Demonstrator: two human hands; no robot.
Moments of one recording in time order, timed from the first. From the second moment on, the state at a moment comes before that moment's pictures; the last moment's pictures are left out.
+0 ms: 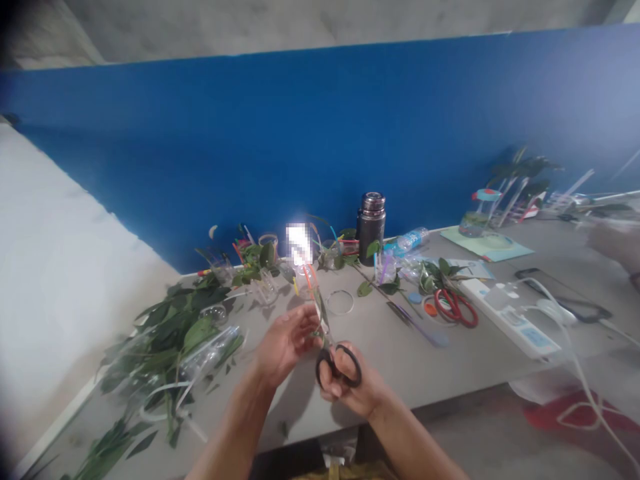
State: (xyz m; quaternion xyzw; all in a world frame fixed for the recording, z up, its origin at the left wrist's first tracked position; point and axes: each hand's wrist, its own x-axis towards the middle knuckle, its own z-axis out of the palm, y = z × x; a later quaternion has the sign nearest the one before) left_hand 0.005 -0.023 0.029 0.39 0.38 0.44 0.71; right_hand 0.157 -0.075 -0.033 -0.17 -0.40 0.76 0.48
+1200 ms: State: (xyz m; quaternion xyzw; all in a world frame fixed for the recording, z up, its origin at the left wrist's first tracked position) left_hand 0.006 -0.023 0.045 0.52 0.41 0.56 0.49; right_hand 0.159 -0.080 -0.025 -0.42 -0.56 0.58 0.42
